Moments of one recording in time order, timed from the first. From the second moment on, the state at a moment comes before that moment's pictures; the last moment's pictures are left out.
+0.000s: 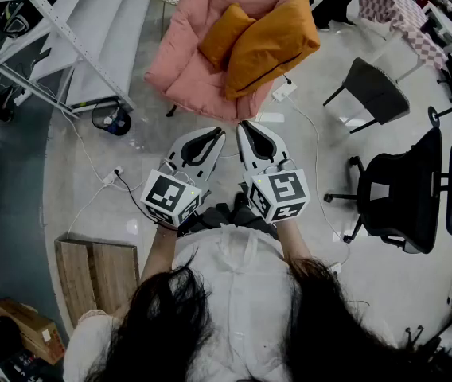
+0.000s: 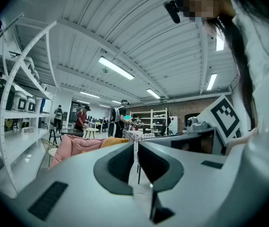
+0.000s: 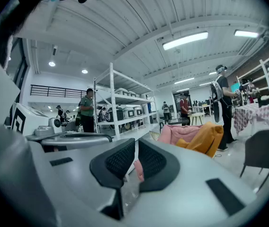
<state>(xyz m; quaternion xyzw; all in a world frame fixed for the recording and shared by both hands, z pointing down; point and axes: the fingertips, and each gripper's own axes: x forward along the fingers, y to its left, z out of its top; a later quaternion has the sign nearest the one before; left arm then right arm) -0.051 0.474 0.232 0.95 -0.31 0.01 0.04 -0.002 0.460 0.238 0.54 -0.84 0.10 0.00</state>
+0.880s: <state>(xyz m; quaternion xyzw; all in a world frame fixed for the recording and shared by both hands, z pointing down) -0.018 0.428 0.246 0.93 -0.35 0.03 0.05 0.041 0.411 0.256 0.51 -0.85 0.13 0.00</state>
